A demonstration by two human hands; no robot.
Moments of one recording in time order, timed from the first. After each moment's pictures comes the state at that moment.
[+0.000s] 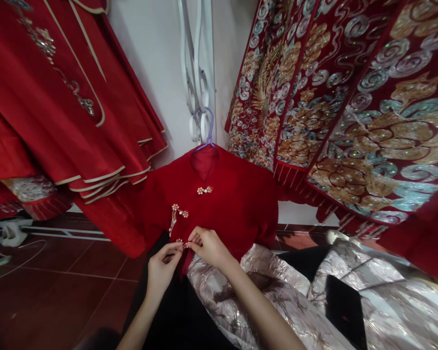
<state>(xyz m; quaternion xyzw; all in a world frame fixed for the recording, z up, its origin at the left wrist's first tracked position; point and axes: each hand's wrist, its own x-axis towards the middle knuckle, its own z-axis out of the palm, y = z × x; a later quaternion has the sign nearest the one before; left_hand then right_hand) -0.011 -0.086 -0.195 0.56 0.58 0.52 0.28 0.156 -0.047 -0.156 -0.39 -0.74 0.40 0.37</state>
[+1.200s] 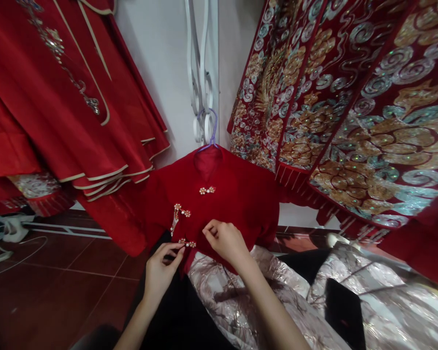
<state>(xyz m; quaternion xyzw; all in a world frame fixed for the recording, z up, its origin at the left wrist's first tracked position) -0.013 -0.097 -0.181 0.63 0.59 0.47 0.18 0.193 -0.053 -0.116 -0.54 -0.74 0.26 0.31</state>
